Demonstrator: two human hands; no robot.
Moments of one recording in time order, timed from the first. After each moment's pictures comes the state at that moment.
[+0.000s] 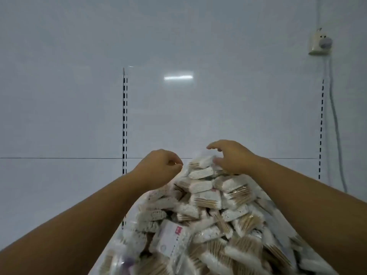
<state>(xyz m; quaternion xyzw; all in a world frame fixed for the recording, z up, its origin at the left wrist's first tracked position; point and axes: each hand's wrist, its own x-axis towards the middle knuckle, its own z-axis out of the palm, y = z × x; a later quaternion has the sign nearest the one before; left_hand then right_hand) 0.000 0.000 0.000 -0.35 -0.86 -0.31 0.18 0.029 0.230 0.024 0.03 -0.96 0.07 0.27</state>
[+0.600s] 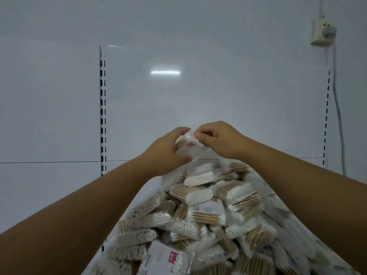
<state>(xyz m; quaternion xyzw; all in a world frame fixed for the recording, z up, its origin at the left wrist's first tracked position) -0.079 0.048 0.020 -0.44 -0.80 -0.34 0.22 -0.011 0.215 0.054 0.14 -0.92 0.16 0.33</state>
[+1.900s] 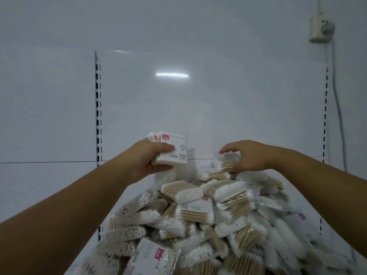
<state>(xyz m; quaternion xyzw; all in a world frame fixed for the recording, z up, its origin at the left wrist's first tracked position) -0.070 0.041 0.016 -0.27 -0.63 -0.72 -0.10 0.011 0.305 0.033 0.01 -0.99 0.02 0.15</state>
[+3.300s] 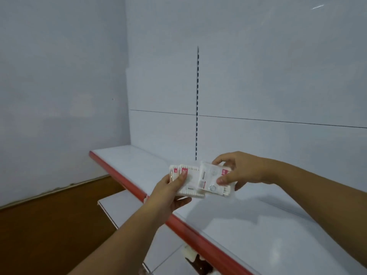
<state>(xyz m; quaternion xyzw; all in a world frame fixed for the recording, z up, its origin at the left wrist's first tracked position) 0.000 -0.587 -0.169 0.07 -0.59 -0.79 0.16 -0.099 -0.388 -0.074 0.40 -0.84 0.33 -0.16</state>
